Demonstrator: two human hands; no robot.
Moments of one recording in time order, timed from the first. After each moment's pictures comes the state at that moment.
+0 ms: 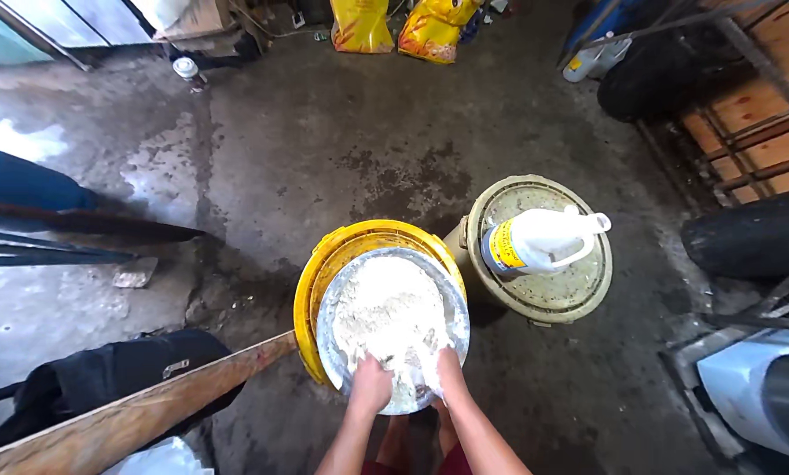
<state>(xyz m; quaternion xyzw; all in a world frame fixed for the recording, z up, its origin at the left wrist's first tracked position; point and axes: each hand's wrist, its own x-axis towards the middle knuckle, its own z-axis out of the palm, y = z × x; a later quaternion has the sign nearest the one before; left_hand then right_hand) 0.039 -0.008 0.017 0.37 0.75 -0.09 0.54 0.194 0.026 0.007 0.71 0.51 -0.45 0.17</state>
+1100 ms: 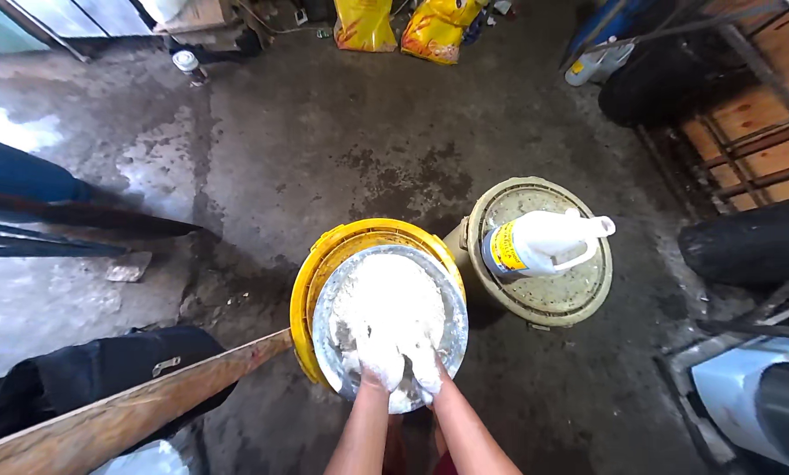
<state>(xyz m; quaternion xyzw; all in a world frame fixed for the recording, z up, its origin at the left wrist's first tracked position) 0.076 -0.005 -0.016 -0.16 0.45 0.63 0.61 0.177 0.009 -0.016 0.66 0.31 -0.66 -0.16</state>
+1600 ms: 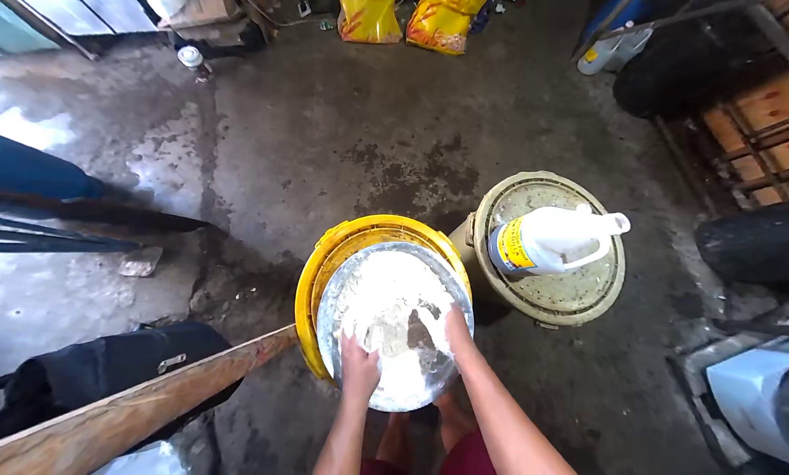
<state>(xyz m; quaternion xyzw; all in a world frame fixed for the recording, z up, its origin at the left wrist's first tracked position) 0.028 -0.013 0.001 0.36 0.80 0.27 0.39 0.201 0.098 0.011 0.66 0.61 -0.44 -0.01</state>
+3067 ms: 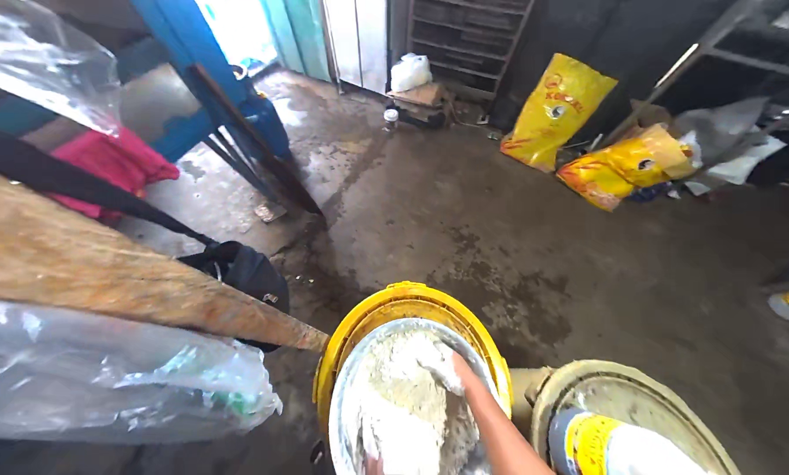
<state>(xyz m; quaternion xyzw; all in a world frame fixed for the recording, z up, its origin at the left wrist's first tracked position) 0.152 -0.014 -0.012 -0.19 0.81 0.45 0.33 0.119 0.220 -0.035 0.37 0.77 -0.47 0.23</state>
